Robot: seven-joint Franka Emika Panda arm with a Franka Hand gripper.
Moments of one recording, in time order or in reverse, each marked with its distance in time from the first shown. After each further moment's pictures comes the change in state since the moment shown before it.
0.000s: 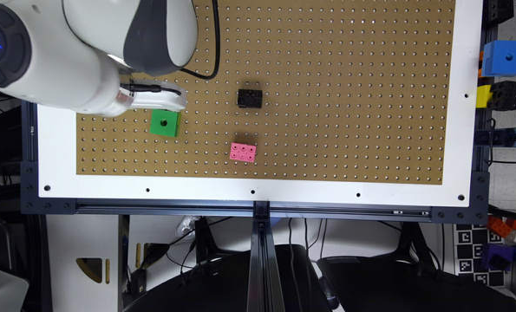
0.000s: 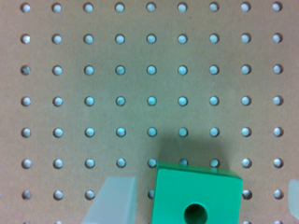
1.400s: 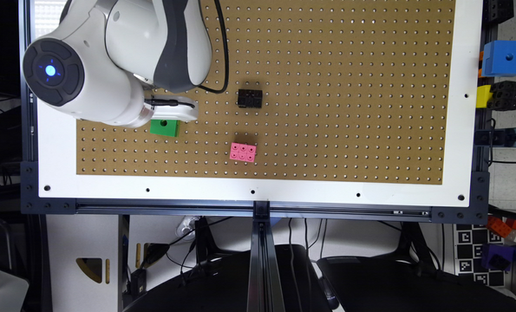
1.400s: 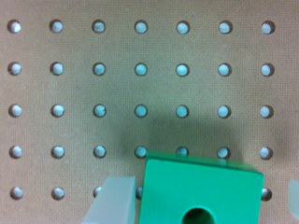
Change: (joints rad) arm 0.000 0.126 0.017 0.028 0.000 0.118 0.005
